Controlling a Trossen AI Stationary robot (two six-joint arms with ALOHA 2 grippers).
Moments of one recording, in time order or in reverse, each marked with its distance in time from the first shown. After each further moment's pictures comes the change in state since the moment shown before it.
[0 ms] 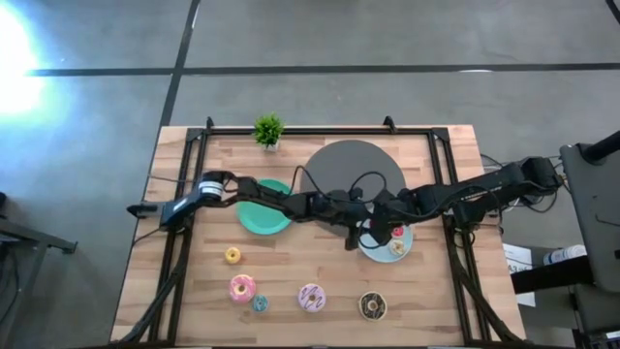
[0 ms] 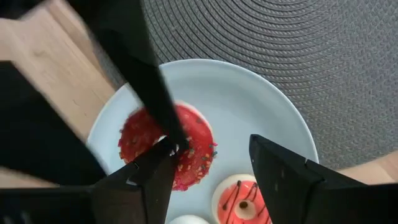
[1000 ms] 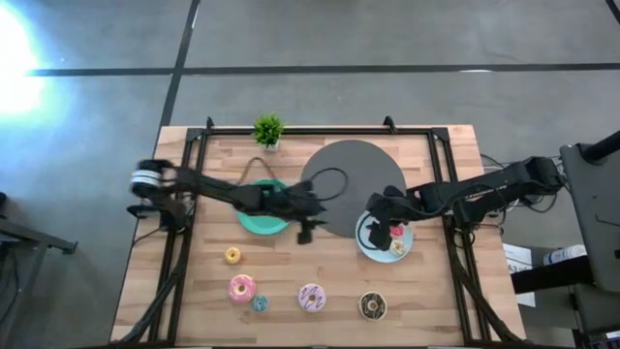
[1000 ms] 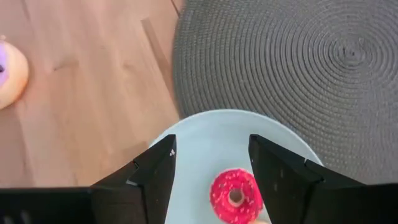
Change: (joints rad) left arm -0.016 -0.553 -0.513 -0.335 -0.182 -0.019; right arm 0.006 -0.024 0.039 0.141 -0.051 -0.315
